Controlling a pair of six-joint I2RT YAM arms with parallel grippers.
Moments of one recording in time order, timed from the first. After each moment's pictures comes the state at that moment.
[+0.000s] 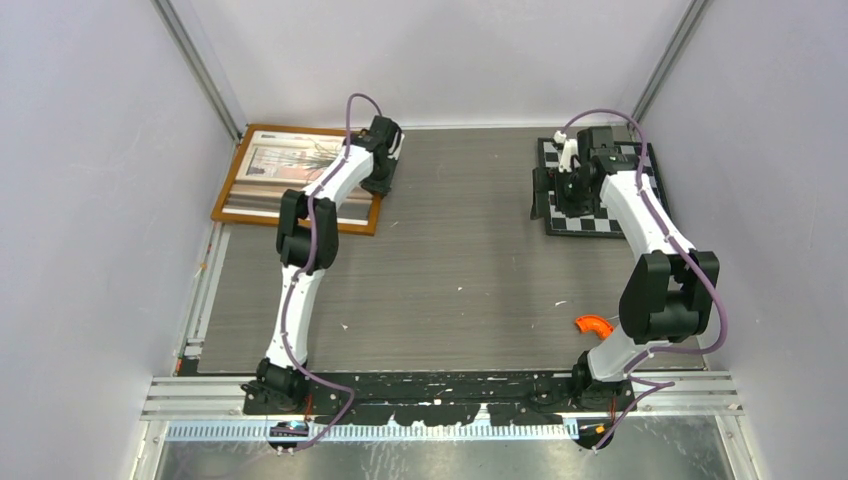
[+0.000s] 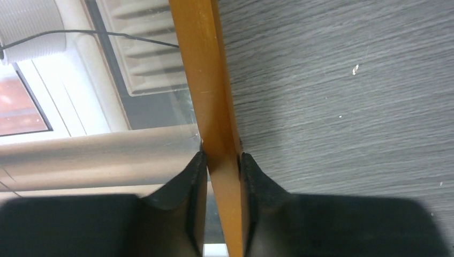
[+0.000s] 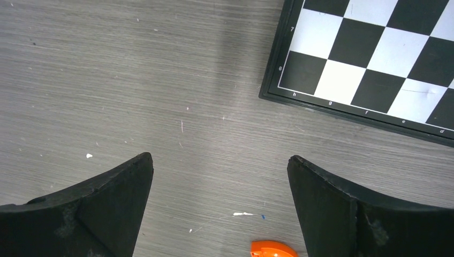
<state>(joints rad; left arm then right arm) -0.35 2.44 2.18 -0.86 -0.13 -0.01 0.02 1.62 1.38 -0.84 -0.19 -0.04</state>
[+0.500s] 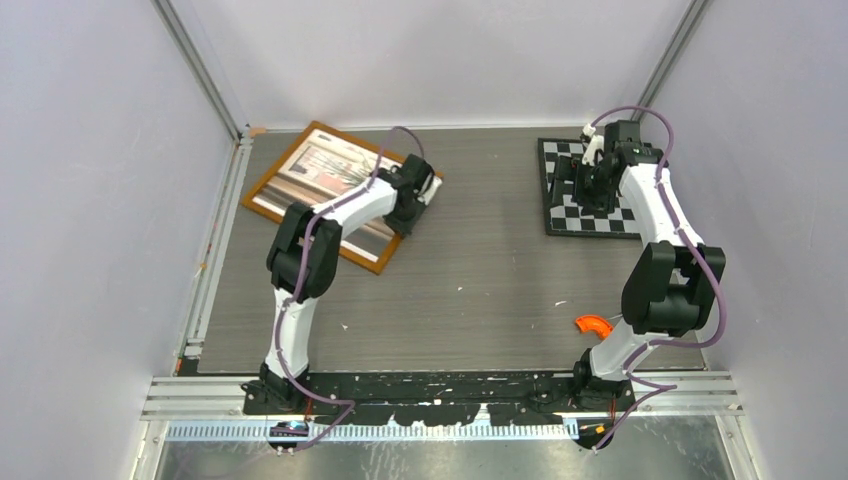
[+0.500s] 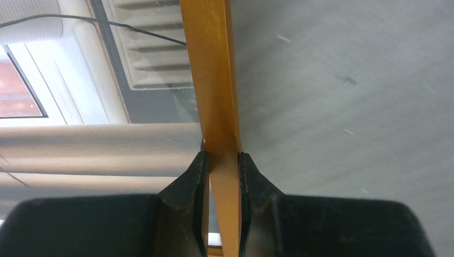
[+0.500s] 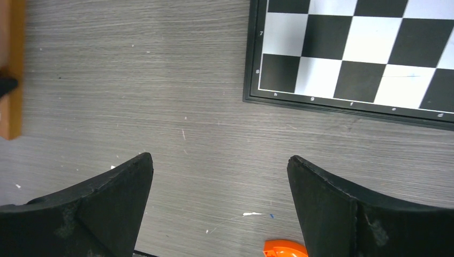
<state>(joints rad) -0.54 2.15 1.69 -0.74 -0.11 0.06 -0.10 1.67 1.46 -0.87 -0.28 0.04</state>
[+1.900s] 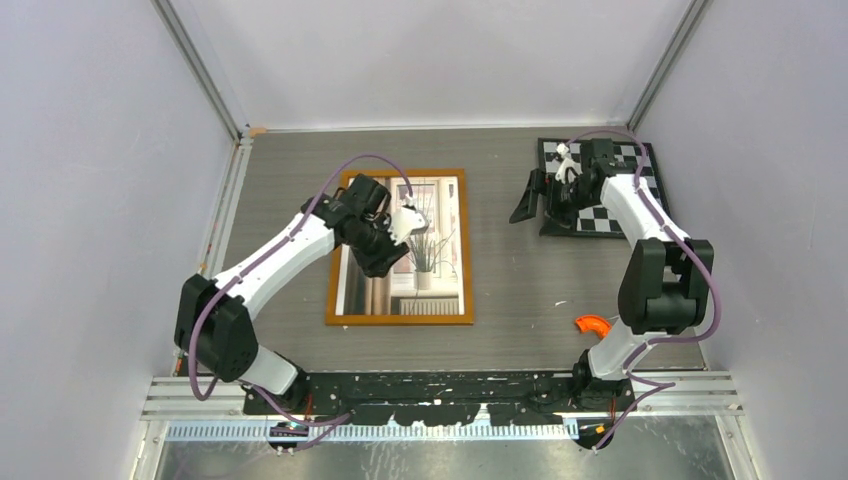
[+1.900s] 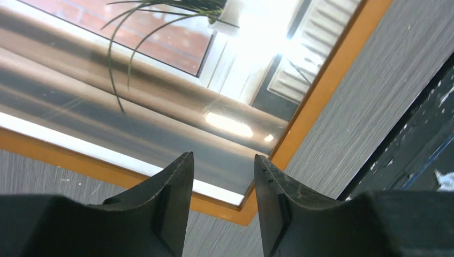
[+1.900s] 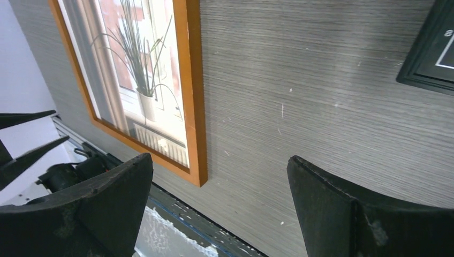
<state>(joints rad) -0.57 1.50 1.23 -0.92 0.28 0.55 -0.03 1.67 1.33 -0.84 -0.59 0.16</state>
